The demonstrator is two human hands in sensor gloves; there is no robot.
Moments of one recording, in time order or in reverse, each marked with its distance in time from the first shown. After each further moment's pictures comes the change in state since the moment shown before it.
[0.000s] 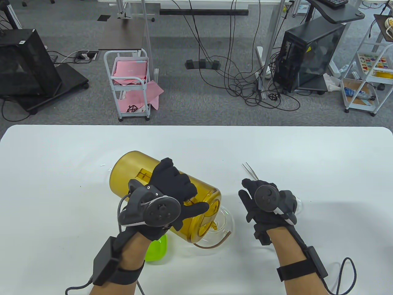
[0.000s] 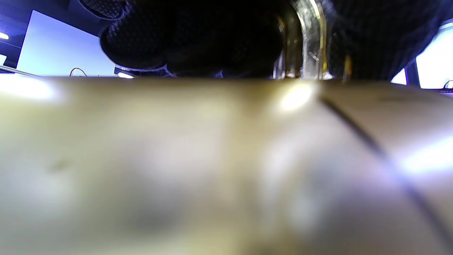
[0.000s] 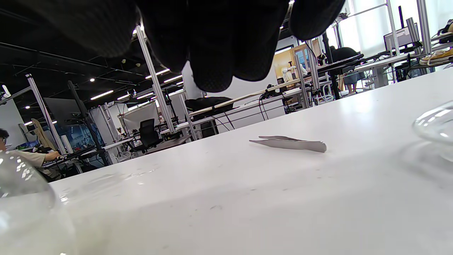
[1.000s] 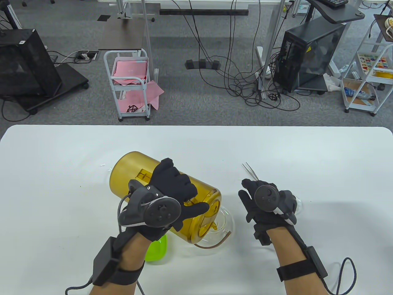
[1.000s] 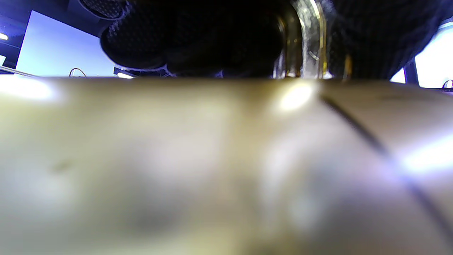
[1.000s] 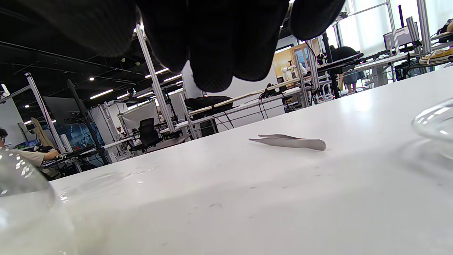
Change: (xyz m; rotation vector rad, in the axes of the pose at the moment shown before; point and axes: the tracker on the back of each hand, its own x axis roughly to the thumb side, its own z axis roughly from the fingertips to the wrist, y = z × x) left_hand 0.001 0.001 0.001 0.001 -0.002 -0.002; right_hand -0.002 0.002 -0.001 0.003 0.002 0.001
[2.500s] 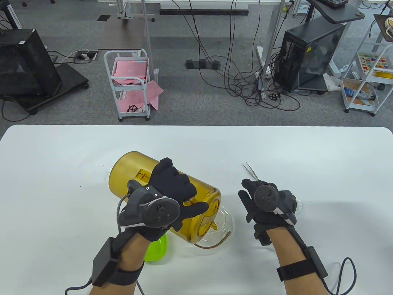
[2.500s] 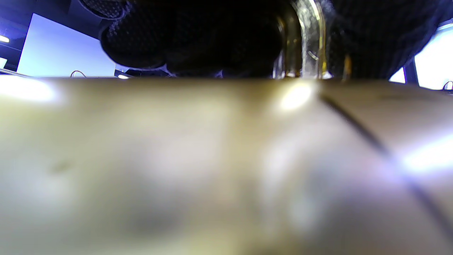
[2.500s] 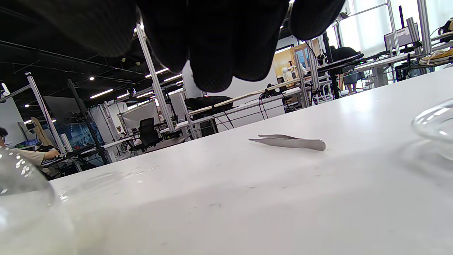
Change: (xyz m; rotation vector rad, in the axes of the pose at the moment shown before) left_hand 0.000 0.002 0.001 0.008 0.001 -0.002; right_hand -0.002 0.002 -0.001 0.000 -0.001 0.003
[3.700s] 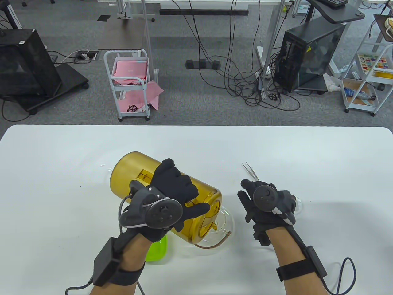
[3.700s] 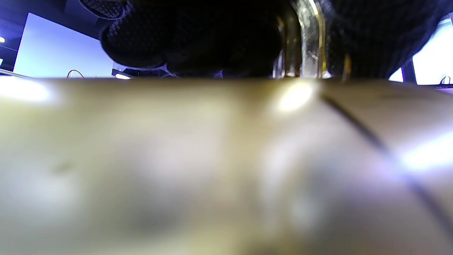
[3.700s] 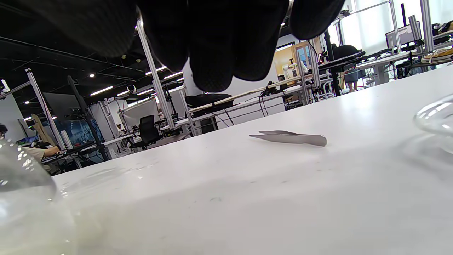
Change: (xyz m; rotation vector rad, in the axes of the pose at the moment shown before) left_hand 0.005 -0.003 -0.001 -0.009 -0.010 -0.015; right_hand 0.002 0.003 0.000 0.011 -0.002 0.005
